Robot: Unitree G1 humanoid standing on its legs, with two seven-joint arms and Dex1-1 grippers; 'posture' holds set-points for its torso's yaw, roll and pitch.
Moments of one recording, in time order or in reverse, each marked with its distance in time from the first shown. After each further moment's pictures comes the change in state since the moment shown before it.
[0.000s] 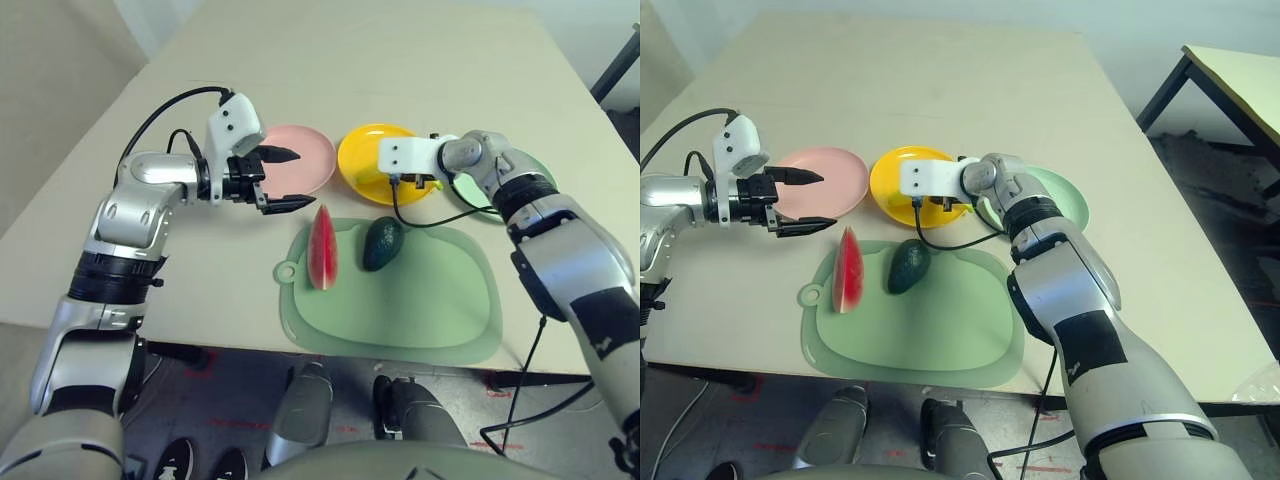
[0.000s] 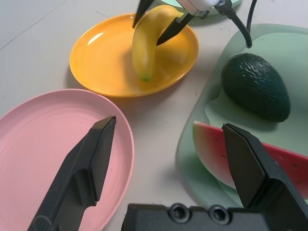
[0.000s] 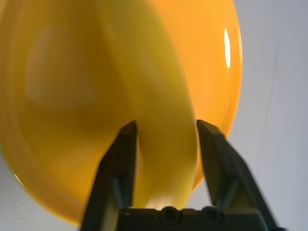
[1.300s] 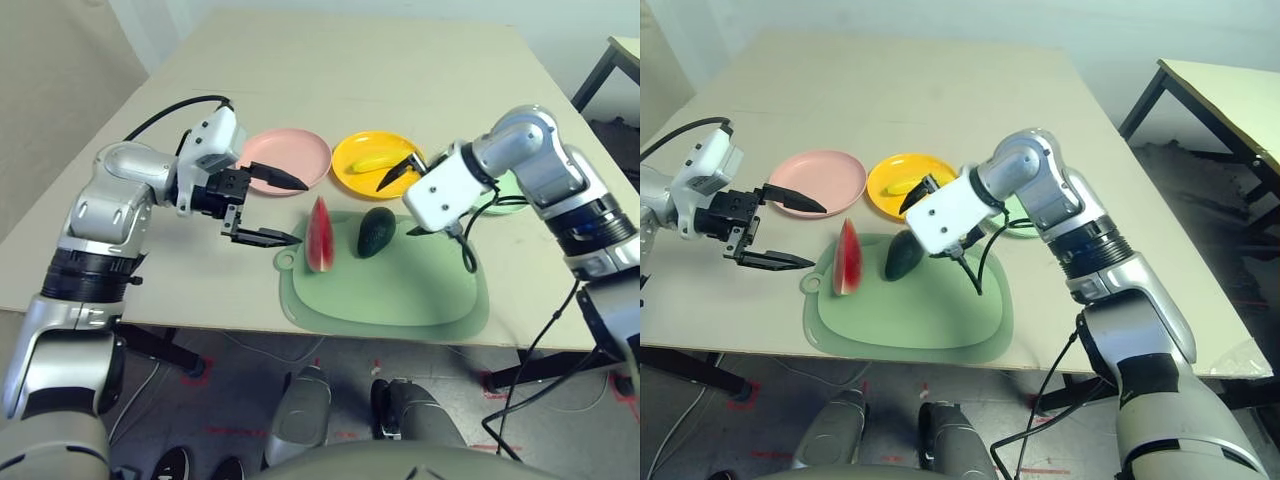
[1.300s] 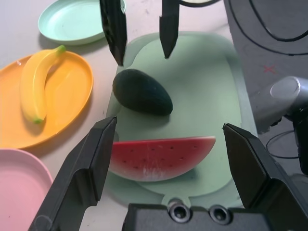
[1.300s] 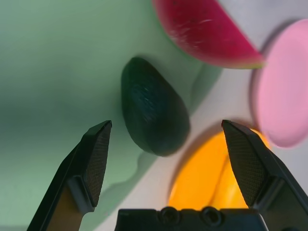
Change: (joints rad) left arm -0.025 0.093 -0.011 0.032 -0.103 -0.139 -0.399; right arm 0.289 -0.232 0.036 -0.977 0.345 0.038 0.793
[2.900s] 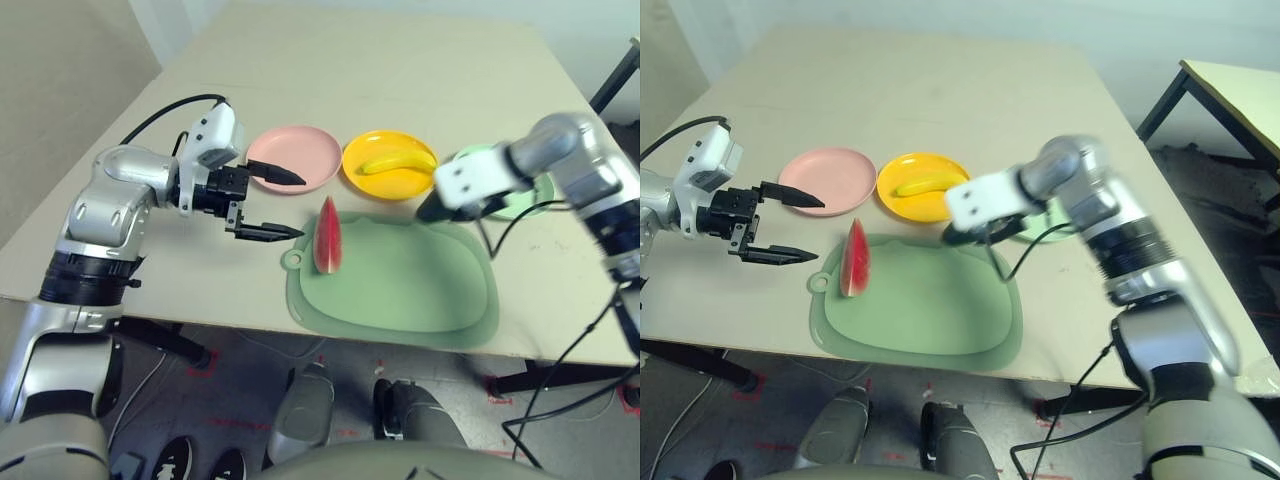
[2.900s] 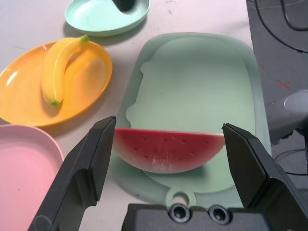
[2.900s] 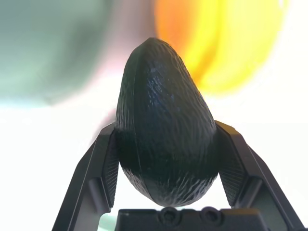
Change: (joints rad) left arm 0.018 -0.021 0.008 -0.013 -0.024 0.040 0.081; right arm -0.164 -0.254 -0.052 0.453 -0.182 0.047 -0.198
